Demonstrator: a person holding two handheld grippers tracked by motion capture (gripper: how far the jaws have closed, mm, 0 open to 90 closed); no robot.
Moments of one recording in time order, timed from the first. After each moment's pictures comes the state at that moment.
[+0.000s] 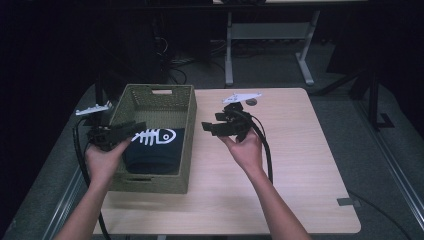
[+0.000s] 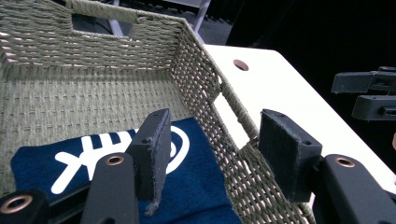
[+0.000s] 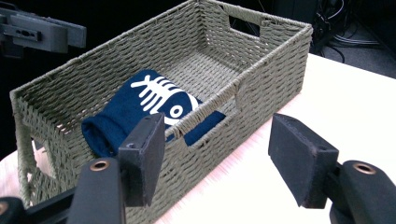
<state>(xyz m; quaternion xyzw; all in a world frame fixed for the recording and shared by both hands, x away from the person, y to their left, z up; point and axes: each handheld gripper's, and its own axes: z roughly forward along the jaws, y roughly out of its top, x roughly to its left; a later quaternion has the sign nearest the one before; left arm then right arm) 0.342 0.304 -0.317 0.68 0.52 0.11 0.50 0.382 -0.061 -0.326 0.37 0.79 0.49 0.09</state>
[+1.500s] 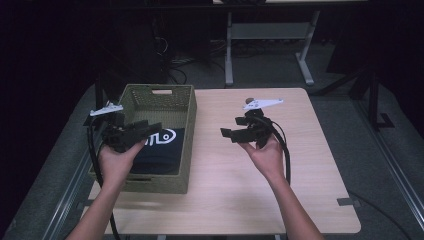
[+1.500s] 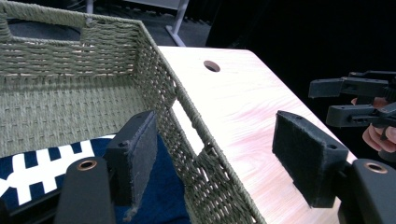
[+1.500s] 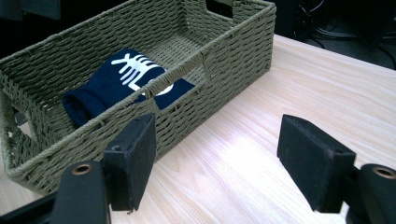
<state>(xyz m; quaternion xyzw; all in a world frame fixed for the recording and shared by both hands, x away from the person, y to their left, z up) 0.335 0.267 -0.310 0.69 0.49 0.10 0.52 0.368 -0.109 -0.334 0.38 0.79 0.47 0.10</state>
